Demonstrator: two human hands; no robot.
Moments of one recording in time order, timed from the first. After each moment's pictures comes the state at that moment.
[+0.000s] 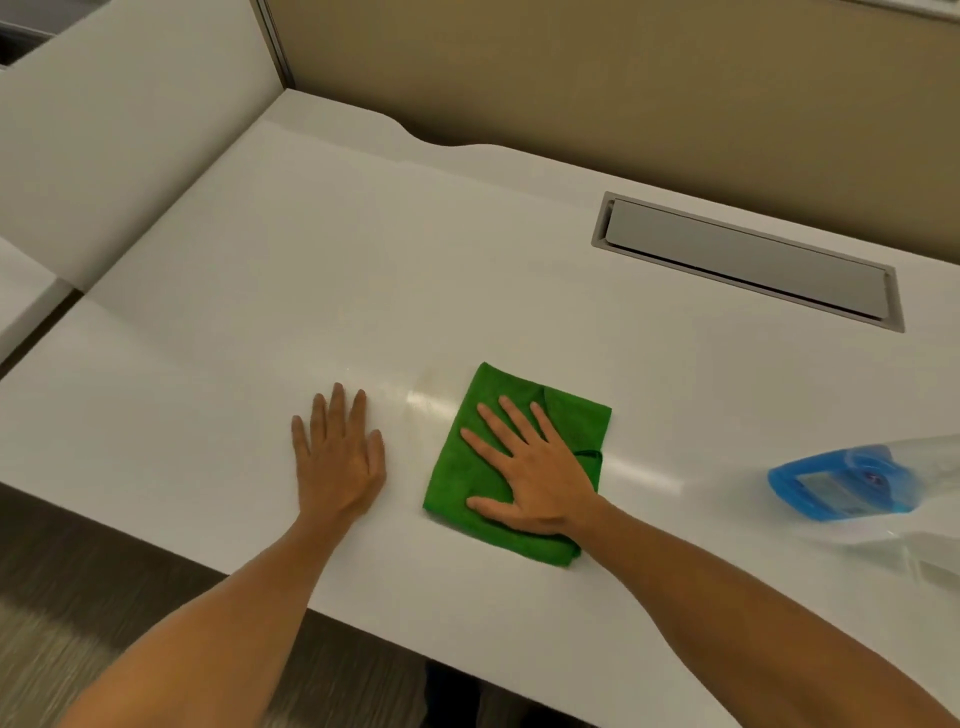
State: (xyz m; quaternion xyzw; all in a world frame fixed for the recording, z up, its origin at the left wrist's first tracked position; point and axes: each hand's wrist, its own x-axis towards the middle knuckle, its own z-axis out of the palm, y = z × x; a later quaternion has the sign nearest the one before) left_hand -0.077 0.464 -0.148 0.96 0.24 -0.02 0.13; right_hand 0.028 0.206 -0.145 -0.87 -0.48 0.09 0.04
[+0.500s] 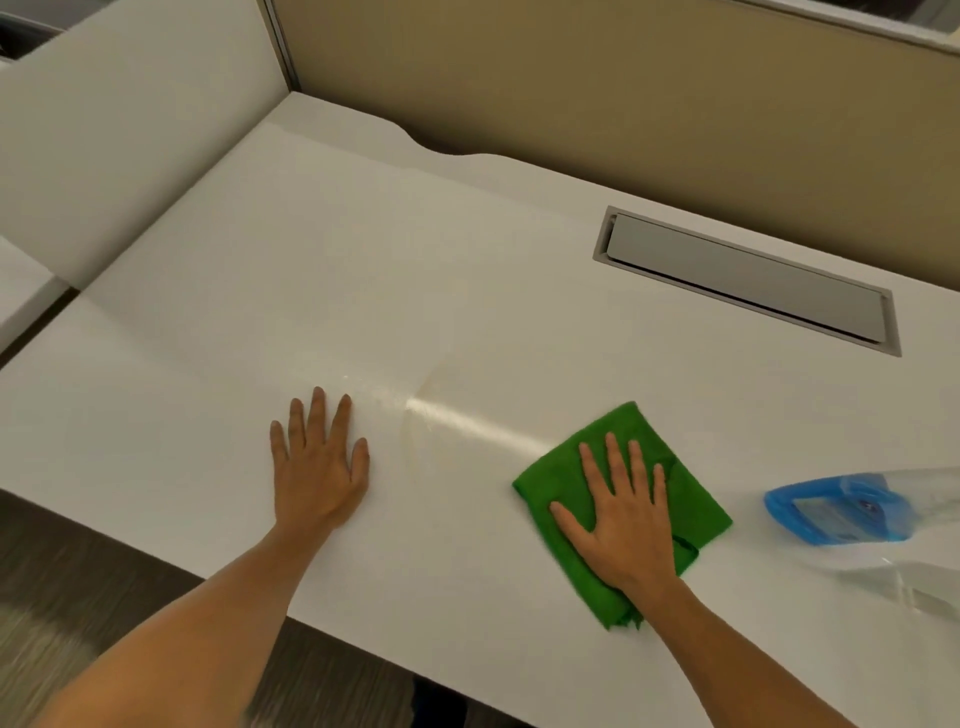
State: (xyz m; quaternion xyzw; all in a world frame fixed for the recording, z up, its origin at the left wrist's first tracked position) left_hand -0.080 0.480 -0.147 0.96 0.25 -0.04 0.09; right_hand 0.008 0.109 -0.153 -0.98 -0.20 0.06 0.03
